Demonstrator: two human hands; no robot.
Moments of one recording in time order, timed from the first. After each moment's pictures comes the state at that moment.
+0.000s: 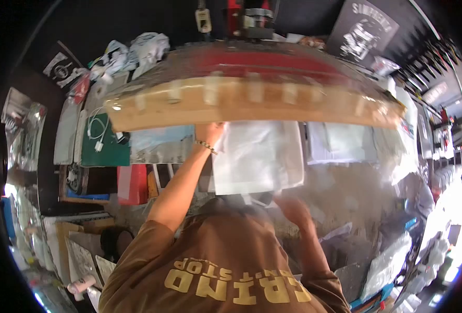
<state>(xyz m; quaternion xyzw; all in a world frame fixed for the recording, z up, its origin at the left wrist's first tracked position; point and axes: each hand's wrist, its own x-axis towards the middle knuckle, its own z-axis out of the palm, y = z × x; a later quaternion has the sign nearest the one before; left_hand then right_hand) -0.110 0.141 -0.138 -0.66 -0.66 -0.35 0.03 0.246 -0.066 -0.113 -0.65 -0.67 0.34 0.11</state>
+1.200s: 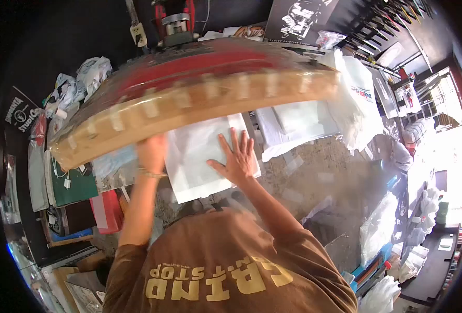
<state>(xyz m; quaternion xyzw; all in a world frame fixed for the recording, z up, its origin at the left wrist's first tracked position) -0.089 0.085 -0.012 -0.67 -0.68 -0.29 -0.07 0.163 0.041 -0.082 -0.63 -0.77 0.03 0.08</state>
